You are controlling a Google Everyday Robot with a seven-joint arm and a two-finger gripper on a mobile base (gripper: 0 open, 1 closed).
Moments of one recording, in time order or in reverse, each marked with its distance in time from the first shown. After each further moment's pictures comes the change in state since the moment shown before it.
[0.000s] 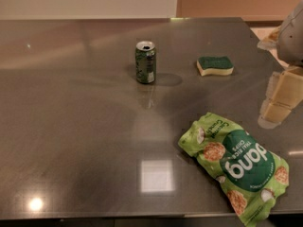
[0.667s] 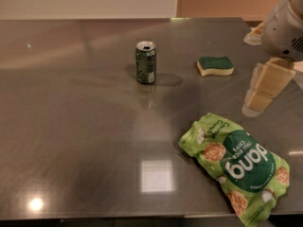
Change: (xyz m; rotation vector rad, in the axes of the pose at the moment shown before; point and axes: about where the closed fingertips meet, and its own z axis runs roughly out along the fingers) arm -0.021 -0.021 0.011 -0.004 -0.059 -0.006
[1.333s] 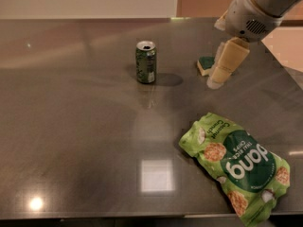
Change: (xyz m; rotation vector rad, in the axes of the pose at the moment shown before) arm -0.056 -0.064 0.037 0.011 -0.123 -0.007
